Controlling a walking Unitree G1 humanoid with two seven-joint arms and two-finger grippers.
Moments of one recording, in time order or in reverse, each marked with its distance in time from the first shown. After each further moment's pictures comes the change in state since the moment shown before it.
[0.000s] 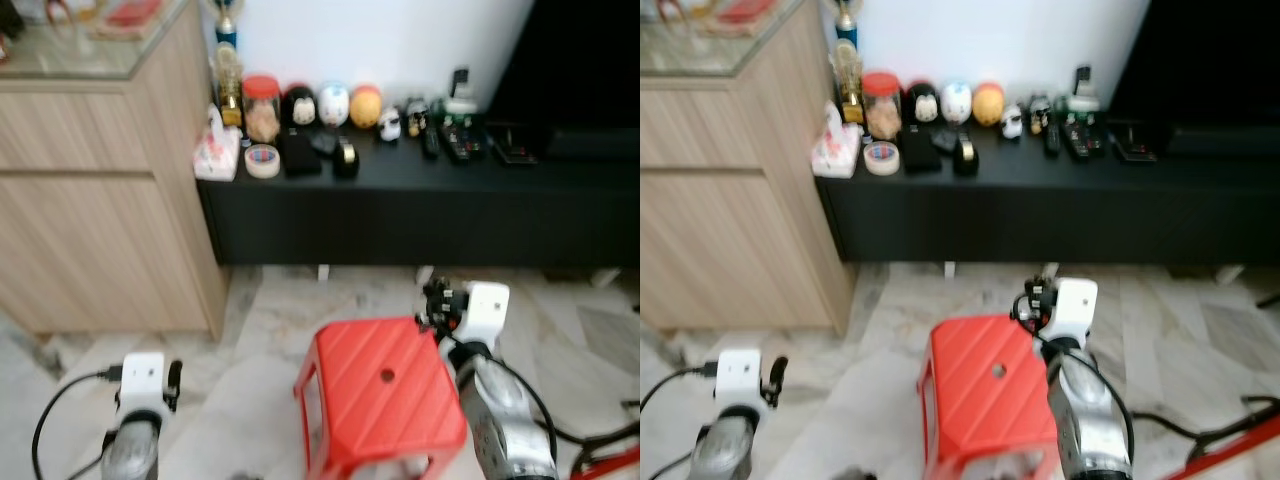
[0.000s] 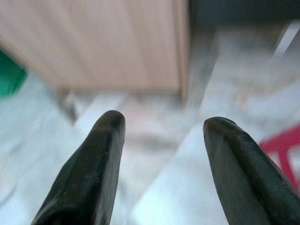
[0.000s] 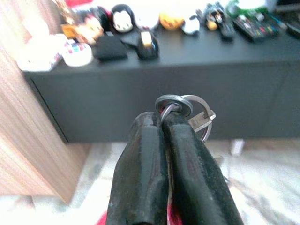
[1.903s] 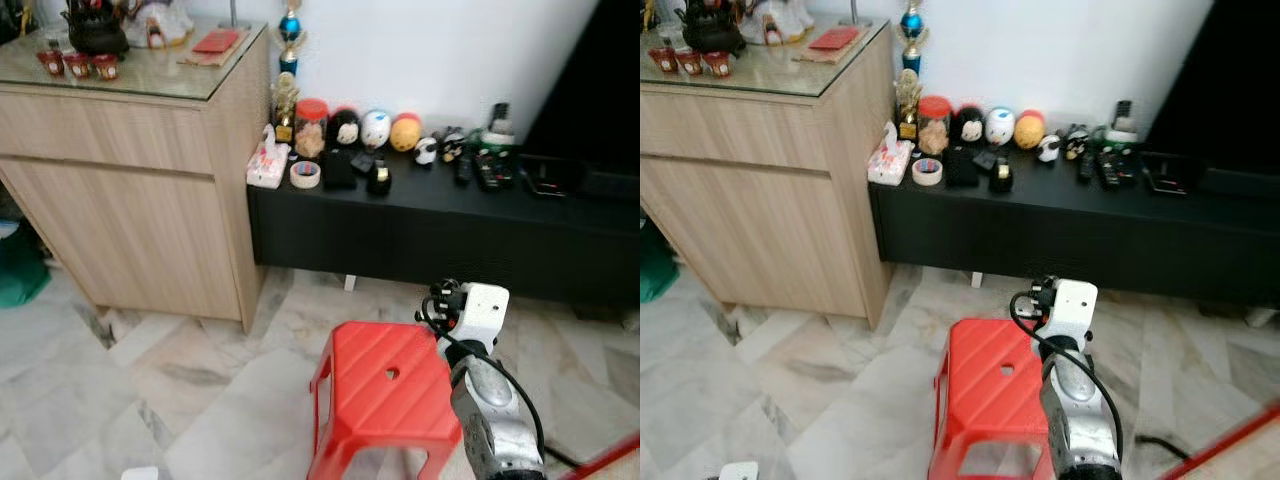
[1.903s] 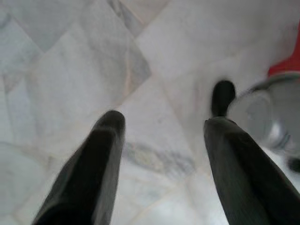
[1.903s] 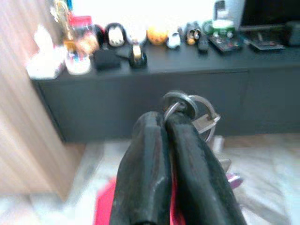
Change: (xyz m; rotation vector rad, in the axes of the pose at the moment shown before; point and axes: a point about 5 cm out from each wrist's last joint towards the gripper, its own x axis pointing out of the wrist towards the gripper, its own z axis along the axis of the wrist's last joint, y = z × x) left arm -0.043 0.008 -0.092 -0.016 0.484 -0.028; right arm -0.002 -0.010 -0.015 -0.011 0.027 -0.167
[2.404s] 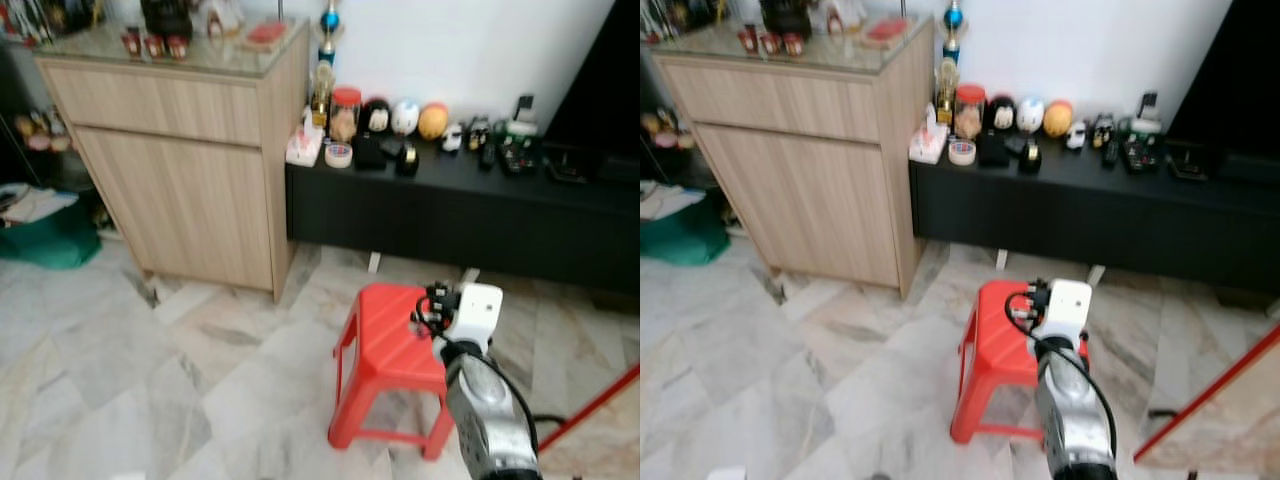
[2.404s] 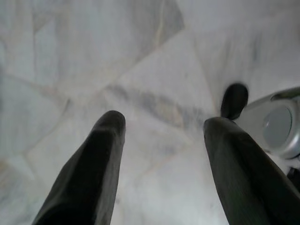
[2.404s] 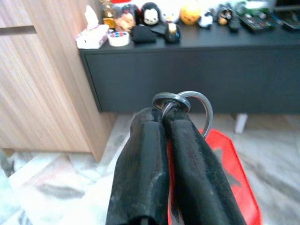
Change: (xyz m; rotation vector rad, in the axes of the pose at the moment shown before) left arm -0.001 -0.002 -0.005 -0.024 0.024 -0.006; right arm 0.006 0.011 0.005 -0.008 -0.004 0.025
